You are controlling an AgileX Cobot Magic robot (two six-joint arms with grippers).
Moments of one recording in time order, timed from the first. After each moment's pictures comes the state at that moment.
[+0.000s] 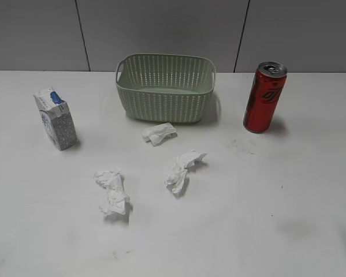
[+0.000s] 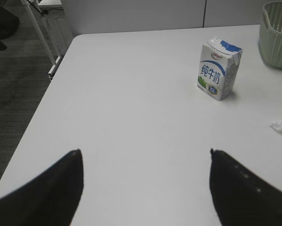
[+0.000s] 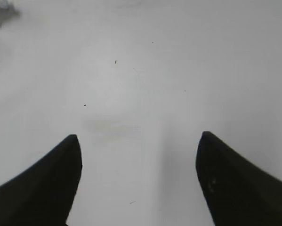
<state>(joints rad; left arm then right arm) 0.05 -0.01 -0.51 -0.11 1.04 0.13 0.08 1.06 -0.67 0.18 0.76 -0.11</state>
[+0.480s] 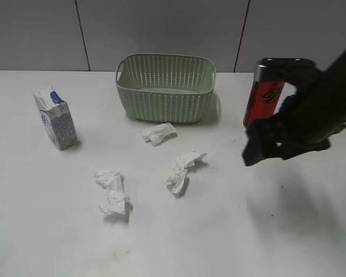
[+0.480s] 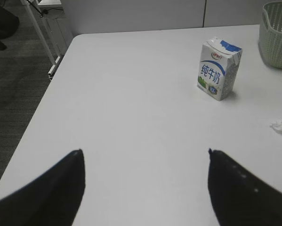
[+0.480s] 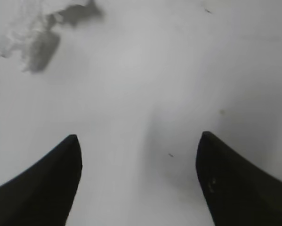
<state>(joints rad) 0.05 -0.01 -0.51 -0.11 1.04 0.13 0.38 1.58 -0.95 0.23 0.72 -0.06</state>
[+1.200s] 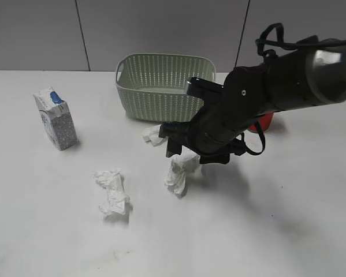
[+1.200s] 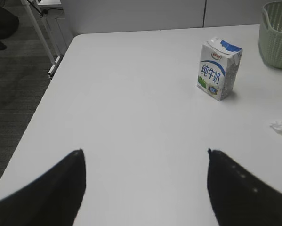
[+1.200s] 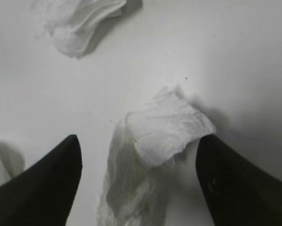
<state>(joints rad) 0.05 -0.01 -0.51 -0.11 1.04 0.13 0.64 2.00 -1.15 0.20 0.30 0.51</state>
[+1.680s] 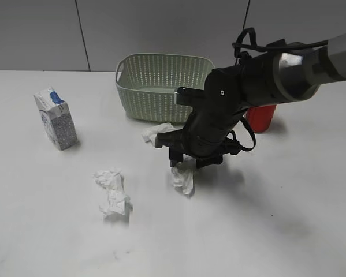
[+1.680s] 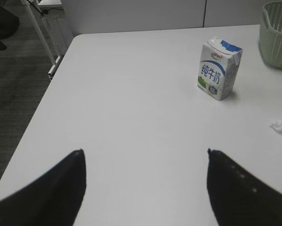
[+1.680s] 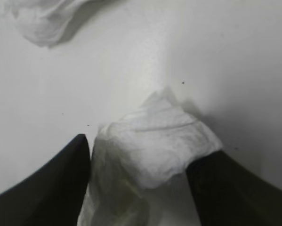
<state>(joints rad) 0.05 -0.01 -0.51 -0.11 1.04 0.13 0.65 2.12 -1.29 0.11 0.45 0.51</state>
